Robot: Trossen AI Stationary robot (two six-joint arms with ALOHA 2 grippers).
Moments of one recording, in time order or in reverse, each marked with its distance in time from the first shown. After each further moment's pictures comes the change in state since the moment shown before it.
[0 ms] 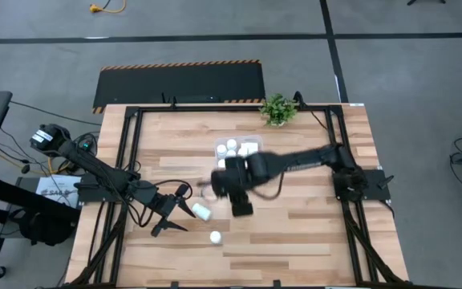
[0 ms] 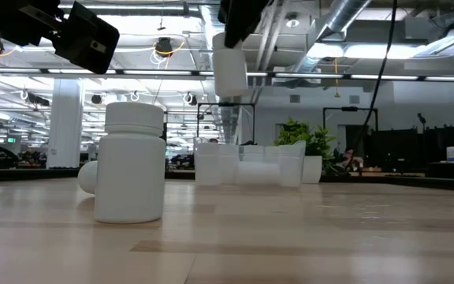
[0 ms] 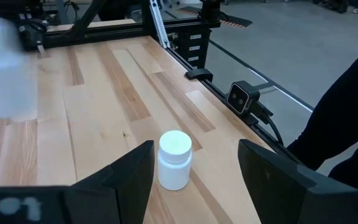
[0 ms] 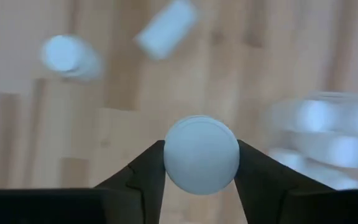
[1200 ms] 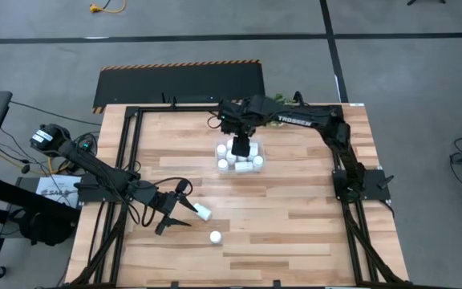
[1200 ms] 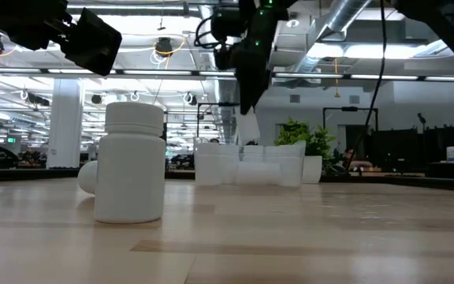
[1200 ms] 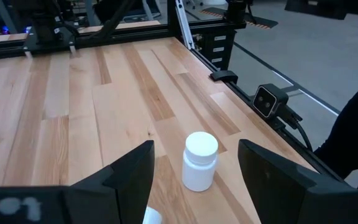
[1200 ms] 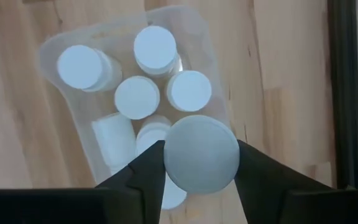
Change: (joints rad) left arm 0.000 0.000 0.000 0.000 -0.102 0.000; right arm -0.481 0.009 -0.072 0.010 -0.030 -0.158
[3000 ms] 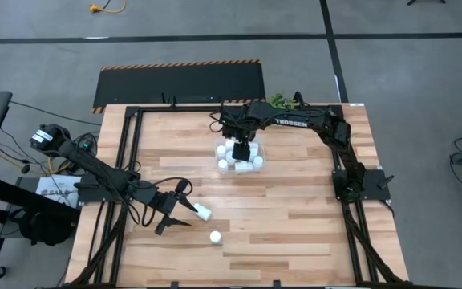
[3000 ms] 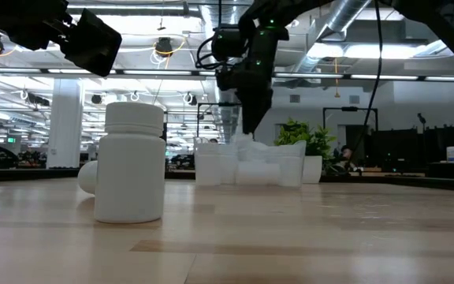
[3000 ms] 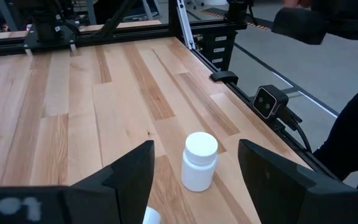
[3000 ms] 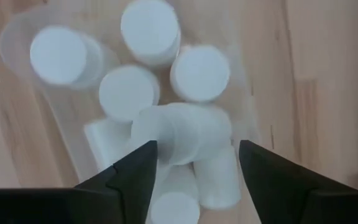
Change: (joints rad) left arm 0.000 0.000 0.000 0.000 -0.002 -0.014; right arm -0.015 0.000 -0.162 0.129 -0.051 0.017
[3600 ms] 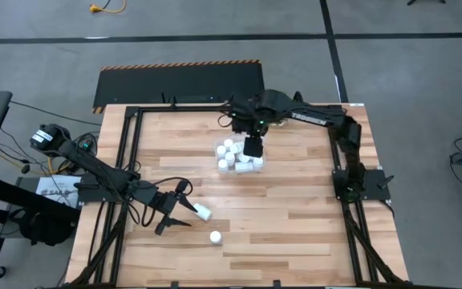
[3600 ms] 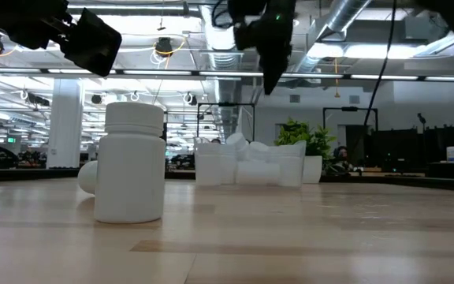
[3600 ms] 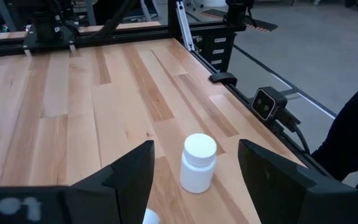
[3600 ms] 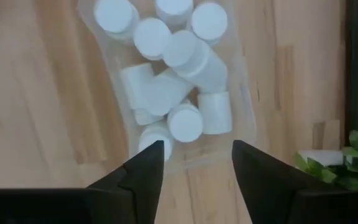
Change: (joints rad) left arm 0.000 0.000 0.000 0.004 0.002 -0.004; right arm 0.026 -0.107 0.149 -0.296 0.000 -0.005
